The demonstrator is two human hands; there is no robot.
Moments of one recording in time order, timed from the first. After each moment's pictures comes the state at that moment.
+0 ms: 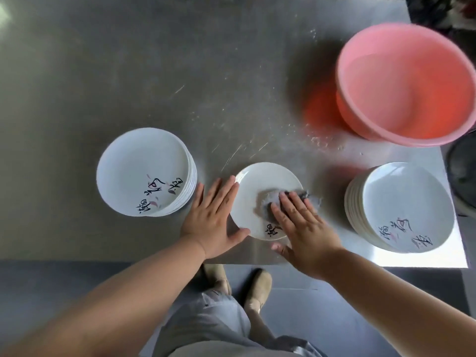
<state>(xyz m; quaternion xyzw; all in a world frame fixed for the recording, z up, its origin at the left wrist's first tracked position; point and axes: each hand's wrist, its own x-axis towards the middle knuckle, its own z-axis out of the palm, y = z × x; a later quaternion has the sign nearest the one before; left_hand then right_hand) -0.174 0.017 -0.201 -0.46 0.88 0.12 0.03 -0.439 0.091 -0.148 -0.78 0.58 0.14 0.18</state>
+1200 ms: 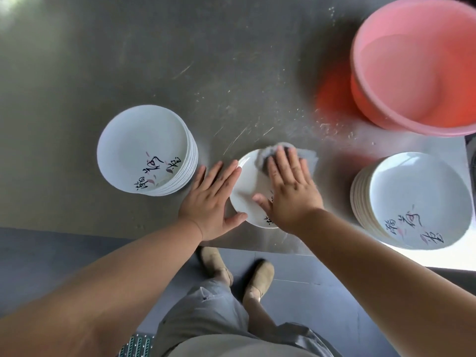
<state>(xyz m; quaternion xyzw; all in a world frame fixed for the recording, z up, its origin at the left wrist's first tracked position) -0.174 0.017 -0.207 -0.46 0.88 0.10 0.03 -0.413 0.032 -0.159 -0.75 0.64 0.11 0.15</state>
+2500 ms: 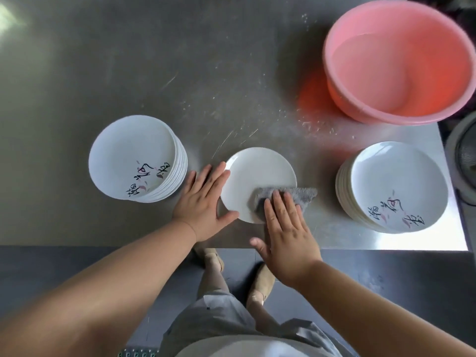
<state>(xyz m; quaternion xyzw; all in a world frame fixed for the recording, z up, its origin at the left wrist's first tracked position) -0.176 0.015 -0.210 -0.47 0.88 0.08 0.02 -0.404 0.138 -0.146 -0.70 0.67 0.08 0.24</state>
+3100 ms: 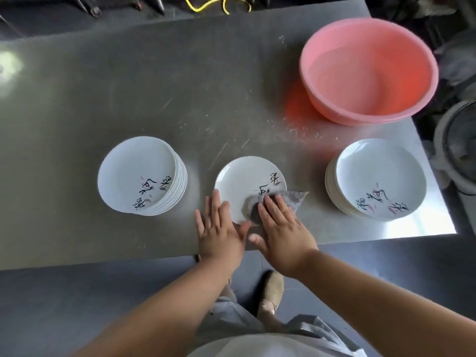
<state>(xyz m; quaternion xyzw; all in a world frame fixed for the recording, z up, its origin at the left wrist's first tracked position) -0.229 0.095 -0.197 -0.64 0.76 0.14 -0.04 -0.404 0.134 -0.147 -0.69 0.67 0.04 0.28</state>
